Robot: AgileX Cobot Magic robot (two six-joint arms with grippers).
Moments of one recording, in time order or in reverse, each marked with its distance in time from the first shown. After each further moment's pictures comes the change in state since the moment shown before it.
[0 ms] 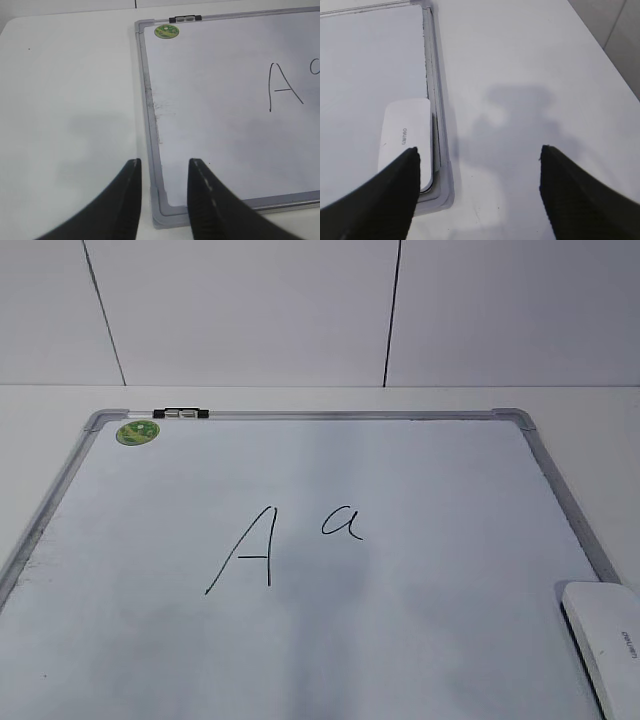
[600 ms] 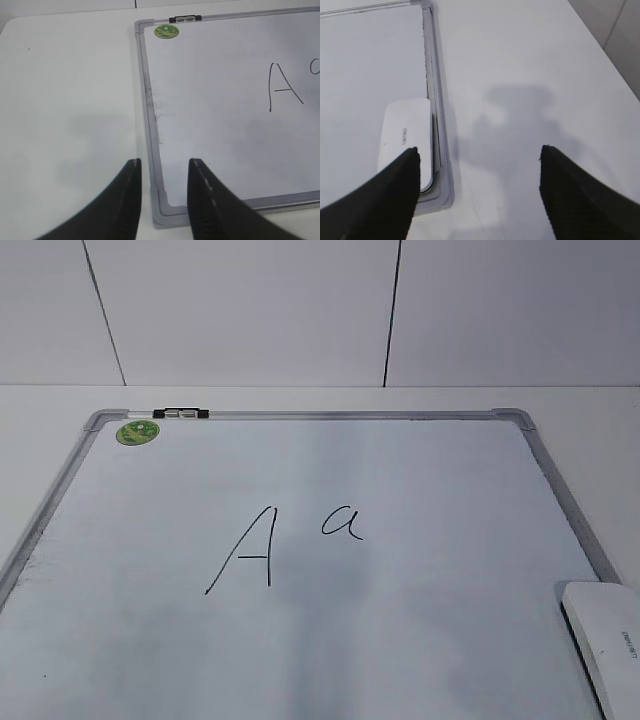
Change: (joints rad) left arm 0.000 0.000 0.000 0.000 0.000 0.000; right arm 0.000 0.000 0.000 0.000 0.000 0.000
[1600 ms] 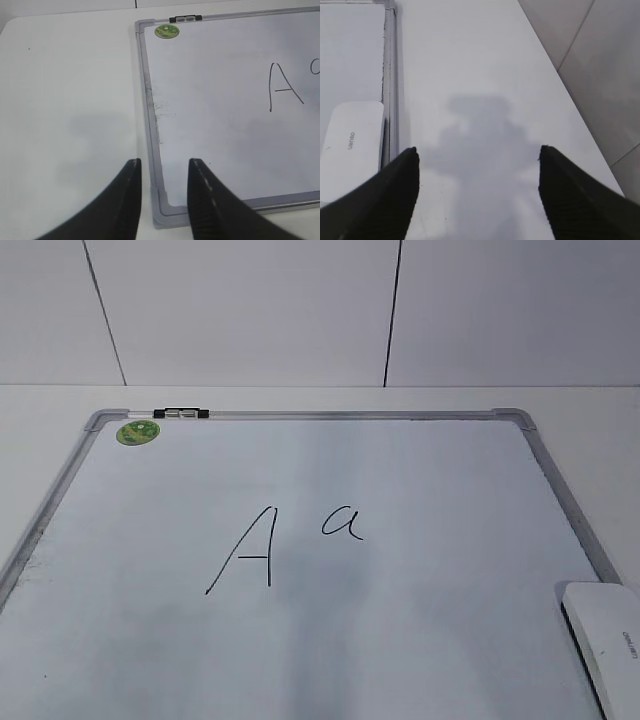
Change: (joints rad) left arm 0.000 0.000 0.000 0.000 0.000 0.000; right arm 0.000 0.000 0.000 -0.138 -0.016 -0.068
